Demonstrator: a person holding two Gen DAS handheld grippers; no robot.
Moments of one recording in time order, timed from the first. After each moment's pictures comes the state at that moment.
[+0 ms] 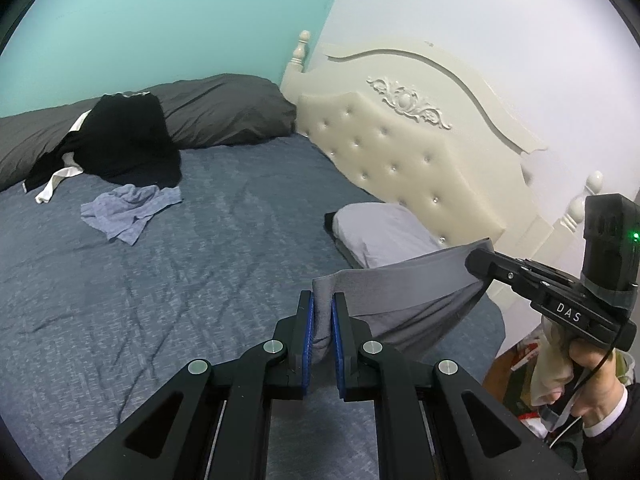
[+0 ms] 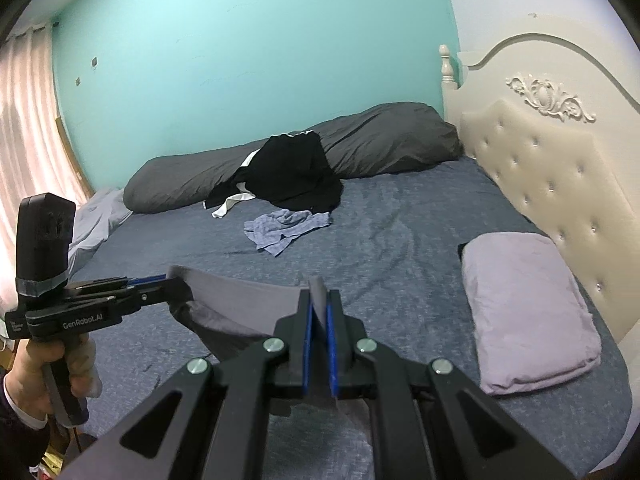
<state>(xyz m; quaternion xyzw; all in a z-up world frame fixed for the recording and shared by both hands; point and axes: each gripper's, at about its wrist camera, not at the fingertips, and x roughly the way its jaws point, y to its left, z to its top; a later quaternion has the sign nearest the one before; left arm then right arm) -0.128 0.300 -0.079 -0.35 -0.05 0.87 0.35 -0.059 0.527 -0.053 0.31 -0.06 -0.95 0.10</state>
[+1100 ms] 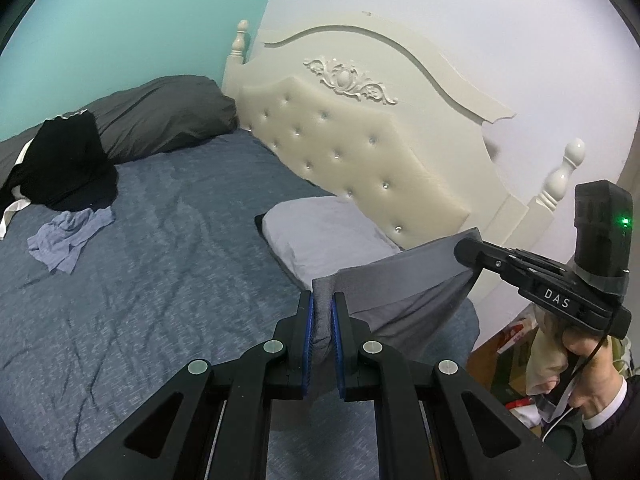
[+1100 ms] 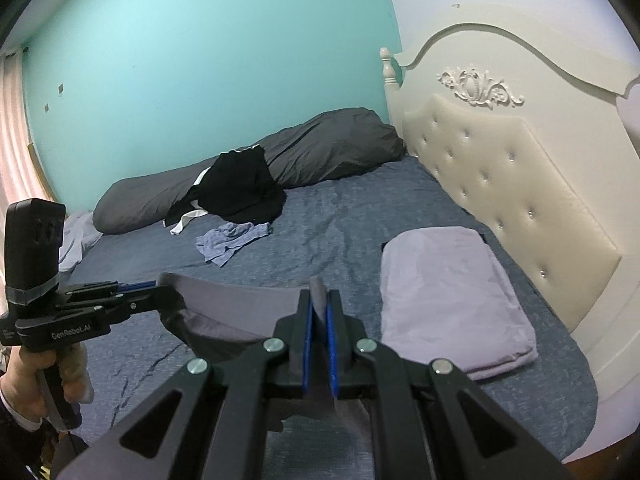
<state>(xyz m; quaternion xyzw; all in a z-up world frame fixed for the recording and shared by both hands) -0.114 0.445 -0.062 -0.35 -0.01 0.84 0.40 -0.030 0.660 -0.039 0.30 -0.08 -0.95 0.04</state>
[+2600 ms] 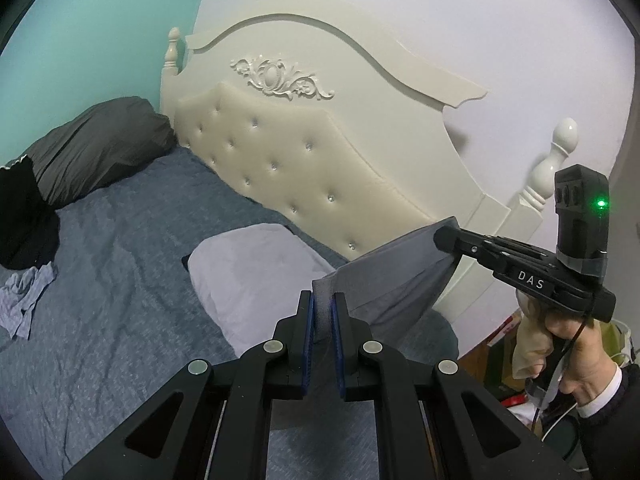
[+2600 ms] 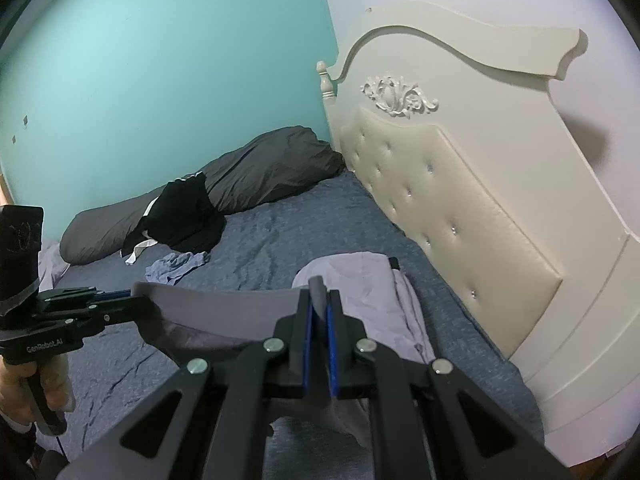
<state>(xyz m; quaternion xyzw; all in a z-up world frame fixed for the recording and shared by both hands) -0.127 0.605 -0.029 -0.34 0.03 0.82 0.46 -0.044 0.820 -0.018 0.29 -0.10 -0.95 -0.02</state>
